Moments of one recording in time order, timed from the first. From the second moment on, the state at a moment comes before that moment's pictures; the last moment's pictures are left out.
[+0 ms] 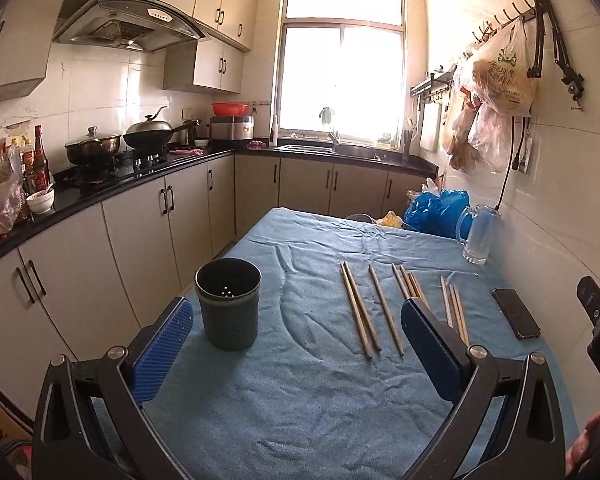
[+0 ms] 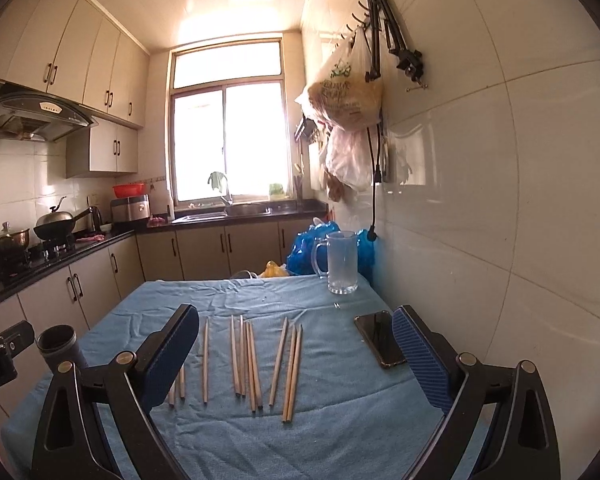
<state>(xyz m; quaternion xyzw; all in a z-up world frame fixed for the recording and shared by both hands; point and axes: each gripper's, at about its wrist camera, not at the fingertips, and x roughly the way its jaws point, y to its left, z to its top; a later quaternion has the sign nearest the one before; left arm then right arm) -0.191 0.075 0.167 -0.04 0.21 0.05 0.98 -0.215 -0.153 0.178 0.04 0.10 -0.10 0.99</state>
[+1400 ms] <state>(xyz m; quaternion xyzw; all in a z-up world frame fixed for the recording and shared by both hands) 0.007 0.033 0.097 -0.05 0.41 0.00 0.91 -0.056 -0.249 0.085 0.11 0.31 -0.02 0.94</state>
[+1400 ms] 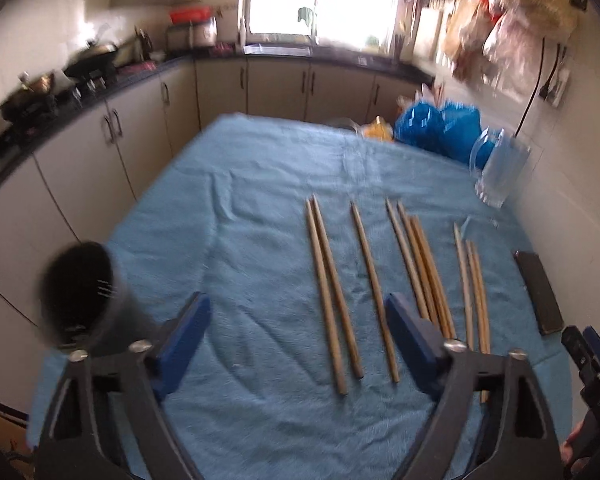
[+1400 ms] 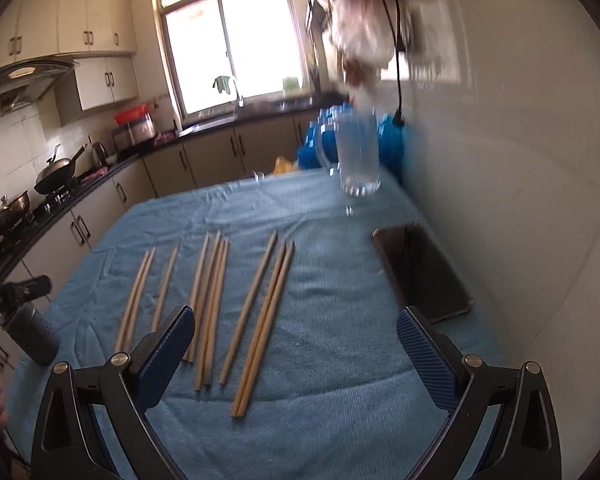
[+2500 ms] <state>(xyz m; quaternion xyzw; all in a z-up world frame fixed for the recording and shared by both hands) 0.056 0.024 0.021 0.01 0.47 0.03 0.88 0.095 -0.173 0.025 0.05 0.45 0.08 0.89</state>
